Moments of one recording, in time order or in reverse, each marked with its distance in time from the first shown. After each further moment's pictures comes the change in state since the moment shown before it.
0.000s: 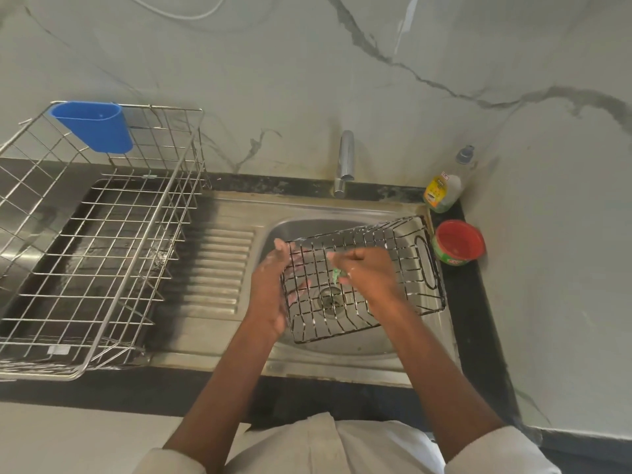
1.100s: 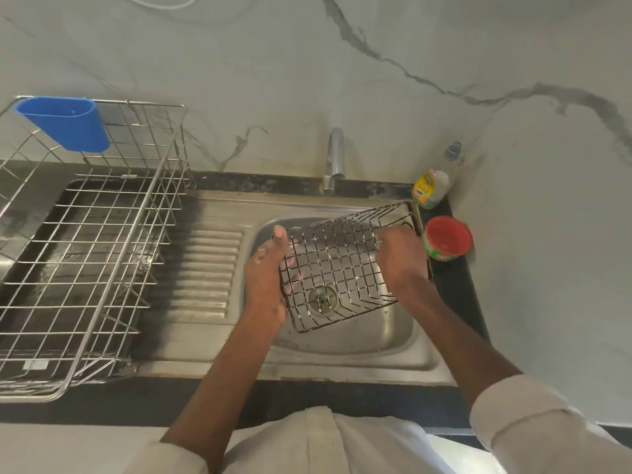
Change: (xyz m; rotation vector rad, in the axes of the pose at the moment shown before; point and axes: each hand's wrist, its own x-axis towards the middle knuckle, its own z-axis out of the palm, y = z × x) left_hand 0.019 0.003 0.012 -0.059 0.122 0.013; right_hand 0.046 0.002 -0.056 -1.112 0.325 -0.305
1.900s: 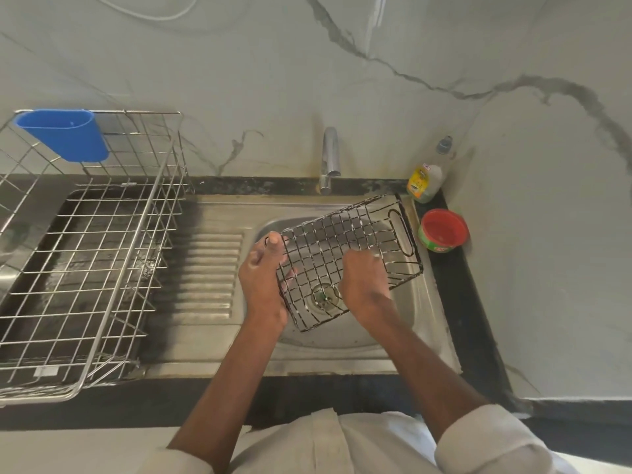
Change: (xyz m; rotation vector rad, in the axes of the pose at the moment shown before) left_hand -0.009 -0.004 -0.006 -0.061 0.070 0.122; right_hand -0.059 -0.064 0.006 0.025 -0.233 0.002
